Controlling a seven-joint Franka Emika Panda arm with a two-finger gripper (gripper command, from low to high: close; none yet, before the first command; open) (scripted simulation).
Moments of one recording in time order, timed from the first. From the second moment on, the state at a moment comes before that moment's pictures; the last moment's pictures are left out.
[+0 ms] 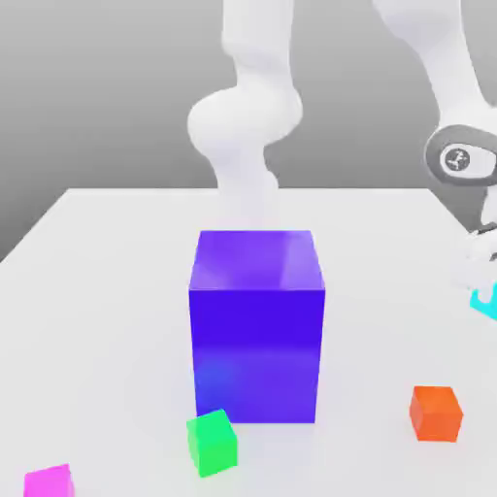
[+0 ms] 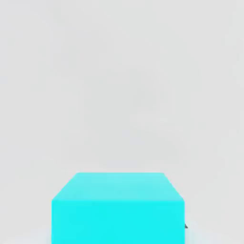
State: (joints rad) arm 0.95 0.16 0.13 -2.57 -0.07 2.73 -1.96
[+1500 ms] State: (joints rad) arm 0.66 0.39 -0.38 -2.34 0.34 2.62 -1.12
